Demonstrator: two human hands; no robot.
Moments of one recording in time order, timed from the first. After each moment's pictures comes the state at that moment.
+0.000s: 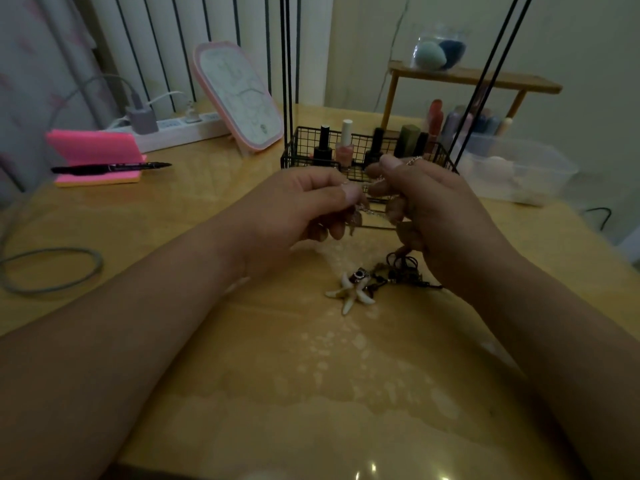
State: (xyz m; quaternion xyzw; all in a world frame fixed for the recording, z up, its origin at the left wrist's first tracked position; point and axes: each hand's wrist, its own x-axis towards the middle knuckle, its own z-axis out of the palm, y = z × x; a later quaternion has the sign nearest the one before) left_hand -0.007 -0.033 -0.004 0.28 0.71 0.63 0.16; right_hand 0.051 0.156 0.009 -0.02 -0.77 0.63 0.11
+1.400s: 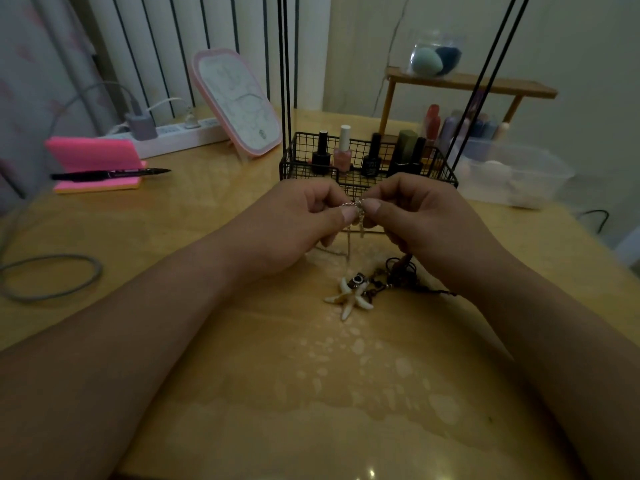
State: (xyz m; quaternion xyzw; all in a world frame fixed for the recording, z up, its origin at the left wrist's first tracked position) left_hand -0.003 -0.032 -0.004 0.30 0.81 0.51 0.07; right_hand 0.046 0.171 0.000 0.05 -0.85 0.51 0.11
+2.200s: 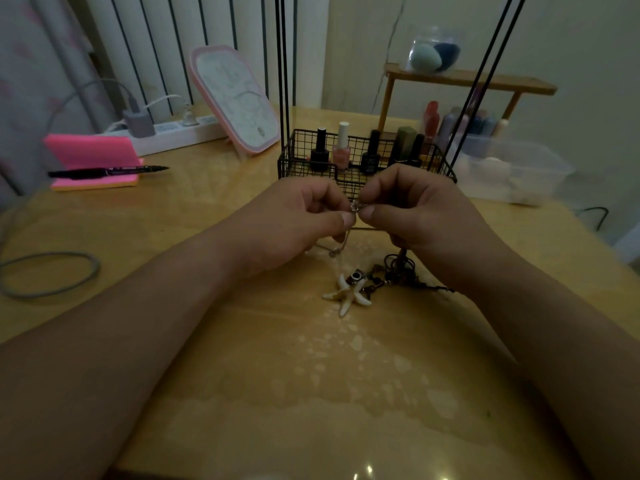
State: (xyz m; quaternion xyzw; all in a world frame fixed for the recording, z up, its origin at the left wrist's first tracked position) left_hand -0.006 -0.032 -0.006 0.30 0.79 0.53 0.09; right_hand 0.048 0.170 0.003 0.10 -0.83 0.54 0.10
